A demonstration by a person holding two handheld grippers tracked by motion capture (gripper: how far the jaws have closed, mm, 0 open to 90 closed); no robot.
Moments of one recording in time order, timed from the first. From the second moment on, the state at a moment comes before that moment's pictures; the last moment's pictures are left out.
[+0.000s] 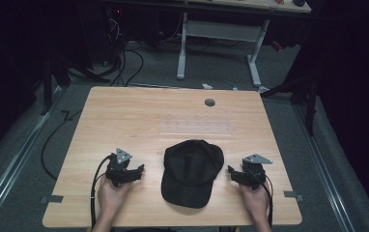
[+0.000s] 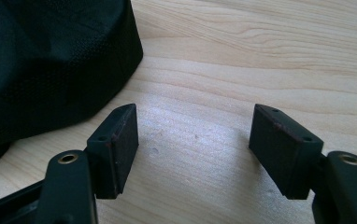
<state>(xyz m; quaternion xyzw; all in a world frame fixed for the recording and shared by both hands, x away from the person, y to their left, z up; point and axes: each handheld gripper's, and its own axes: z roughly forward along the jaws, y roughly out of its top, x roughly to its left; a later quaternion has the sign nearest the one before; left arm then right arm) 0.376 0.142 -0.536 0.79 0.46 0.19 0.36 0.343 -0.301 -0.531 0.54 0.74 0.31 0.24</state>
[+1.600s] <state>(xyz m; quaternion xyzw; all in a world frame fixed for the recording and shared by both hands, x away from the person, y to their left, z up) 0.375 0.142 -0.536 0.79 0.46 0.19 0.35 0.337 -0.304 -0.526 0.56 0.72 0.32 0.24</state>
